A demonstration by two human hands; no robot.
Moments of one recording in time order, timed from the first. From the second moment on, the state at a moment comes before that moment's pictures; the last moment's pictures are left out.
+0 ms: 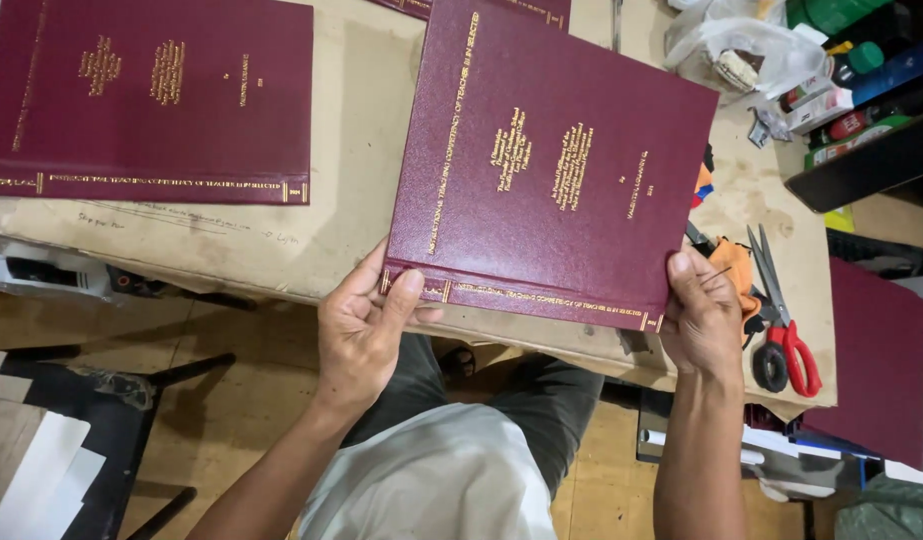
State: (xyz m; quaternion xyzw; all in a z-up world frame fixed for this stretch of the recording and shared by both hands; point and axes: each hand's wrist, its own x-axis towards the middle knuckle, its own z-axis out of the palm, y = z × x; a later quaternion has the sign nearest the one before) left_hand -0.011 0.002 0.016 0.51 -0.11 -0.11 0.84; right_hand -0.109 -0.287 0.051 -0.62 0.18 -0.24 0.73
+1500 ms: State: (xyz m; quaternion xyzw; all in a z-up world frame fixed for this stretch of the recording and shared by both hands) left_hand -0.051 -0.024 -0.083 0.46 -0.03 -0.15 0.88; right_hand -0.108 -0.250 0.017 -0.57 0.17 -0.36 0.72
